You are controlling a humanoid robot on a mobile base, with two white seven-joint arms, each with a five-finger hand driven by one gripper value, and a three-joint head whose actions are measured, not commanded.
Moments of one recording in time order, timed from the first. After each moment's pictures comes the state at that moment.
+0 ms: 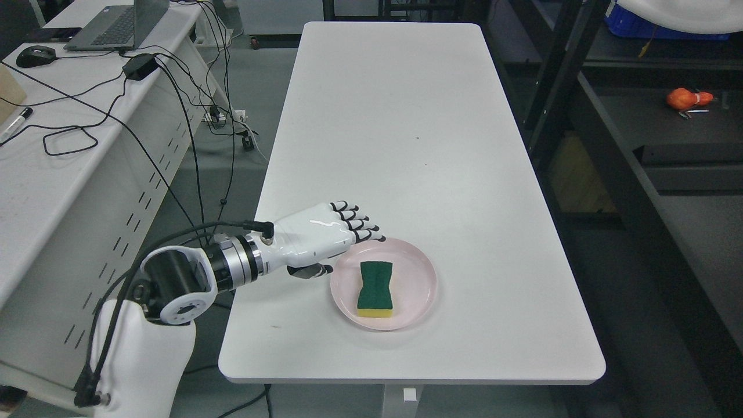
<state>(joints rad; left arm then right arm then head) -0.52 0.11 -0.09 -1.64 -1.01 -0.79 -0.80 -0.08 0.00 -0.21 0.00 -0.12 0.00 -0.07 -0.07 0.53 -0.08</state>
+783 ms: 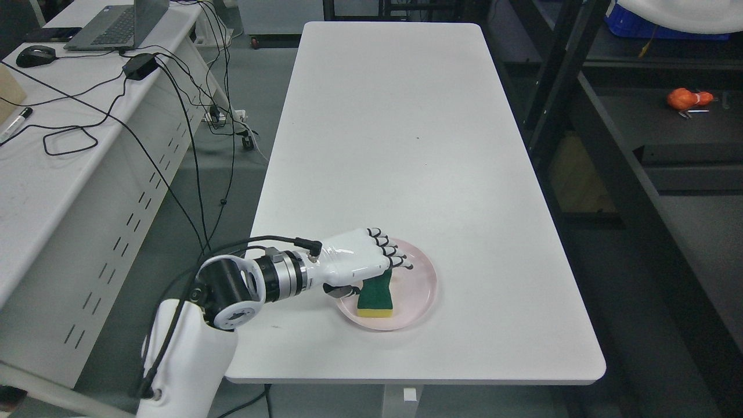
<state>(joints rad) -0.53 0.04 -0.19 -1.53 -1.13 -0.79 -0.76 -0.08 0.00 -0.21 0.00 -0.12 0.00 -0.07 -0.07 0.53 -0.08</state>
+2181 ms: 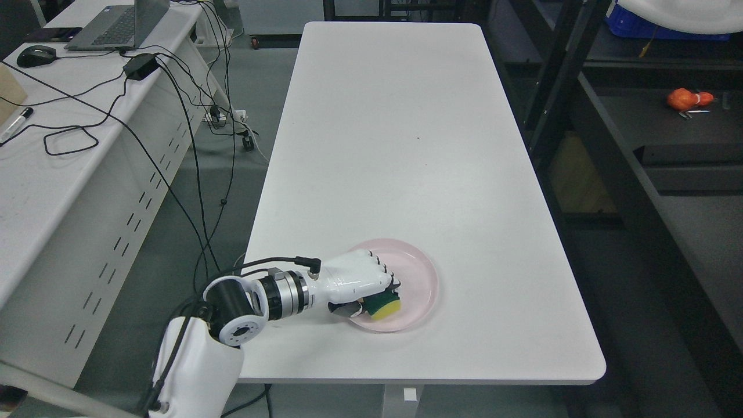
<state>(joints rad) -0.48 0.00 -0.12 -1.46 -1.04 -0.79 -0.76 -0.08 0.00 -0.21 0.00 -0.12 0.00 -0.07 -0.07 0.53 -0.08</state>
